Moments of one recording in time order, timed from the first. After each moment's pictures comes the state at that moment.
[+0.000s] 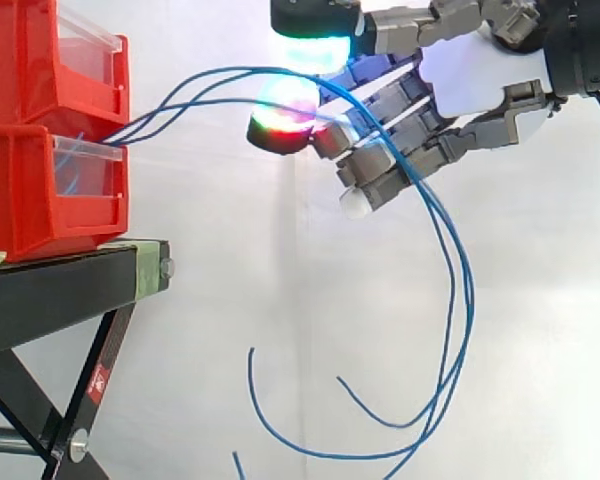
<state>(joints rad) 0.20 -1.79 -1.66 -2.95 -1.05 -0.28</state>
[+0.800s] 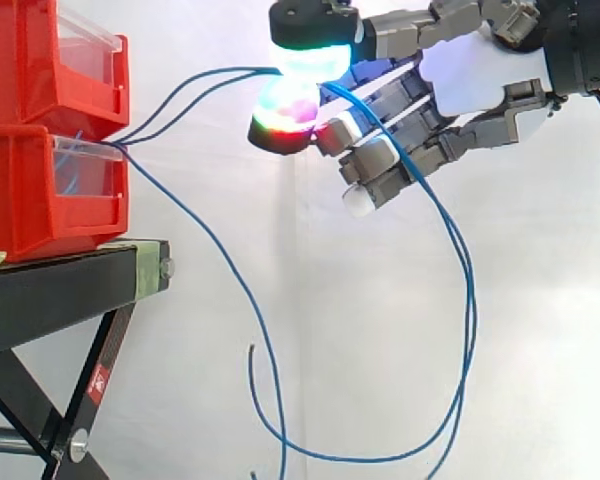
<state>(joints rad) 0.20 -1.79 -1.66 -2.95 -1.05 -0.28</state>
